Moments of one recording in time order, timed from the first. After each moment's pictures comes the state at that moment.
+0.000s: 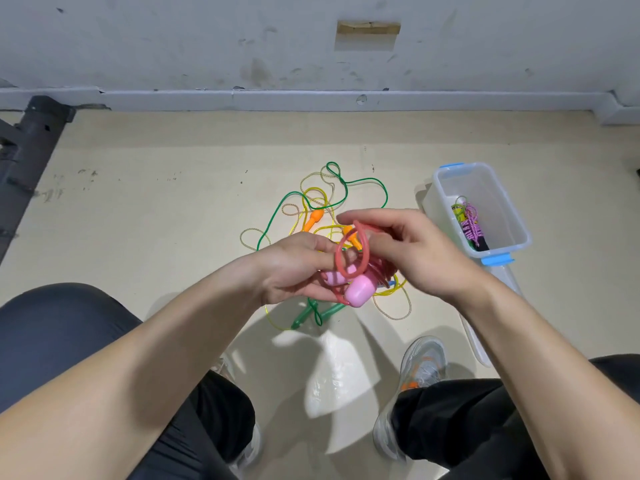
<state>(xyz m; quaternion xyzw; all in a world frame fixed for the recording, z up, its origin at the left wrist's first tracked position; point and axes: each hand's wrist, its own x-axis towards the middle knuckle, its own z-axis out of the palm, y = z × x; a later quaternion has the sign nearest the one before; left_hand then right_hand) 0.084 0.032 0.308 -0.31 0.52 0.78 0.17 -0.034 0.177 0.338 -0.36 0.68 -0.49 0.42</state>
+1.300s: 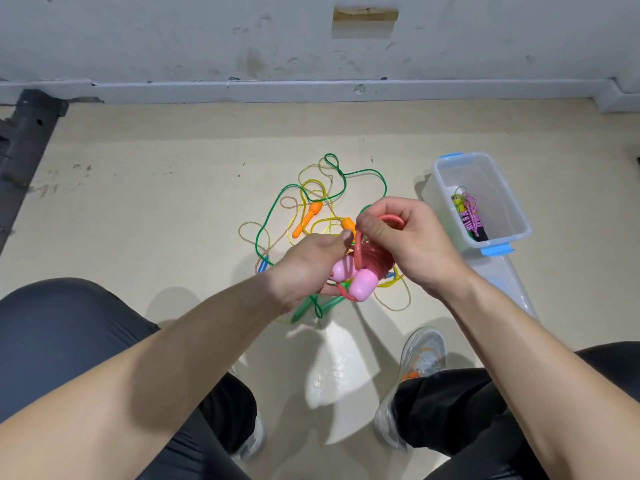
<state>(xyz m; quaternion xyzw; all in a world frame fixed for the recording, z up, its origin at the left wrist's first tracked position) 0.084 0.055 0.292 -0.35 0.61 0.70 0.10 -0.026 0.173 0.328 -0.29 0.68 -0.58 0.35</state>
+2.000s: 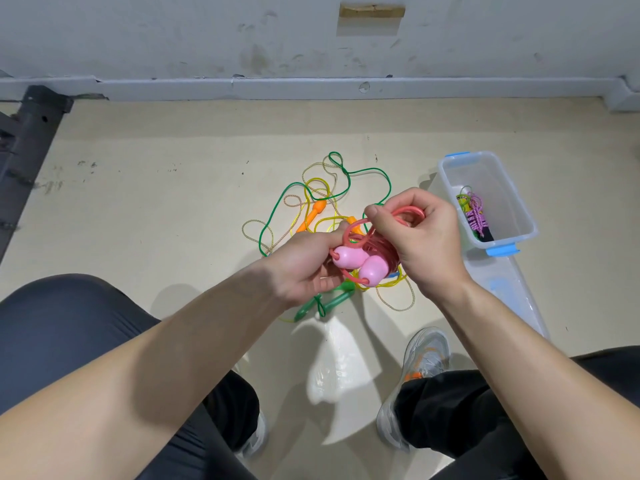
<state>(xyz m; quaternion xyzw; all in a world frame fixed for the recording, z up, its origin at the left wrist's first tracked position) 0.077 0.046 0.292 -0.43 0.40 0.81 0.10 -0.025 0.170 0.310 -0.21 0.73 -0.62 0.19</state>
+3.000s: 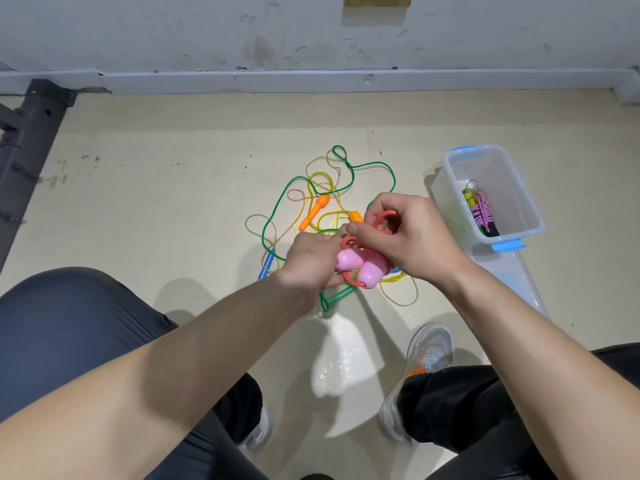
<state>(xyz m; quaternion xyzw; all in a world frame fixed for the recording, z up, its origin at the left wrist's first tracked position) 0.079 0.063 0.277 -0.49 0.49 0.72 -0.01 -0.035 0.167 0.305 -0.40 0.78 -0.43 0.22</state>
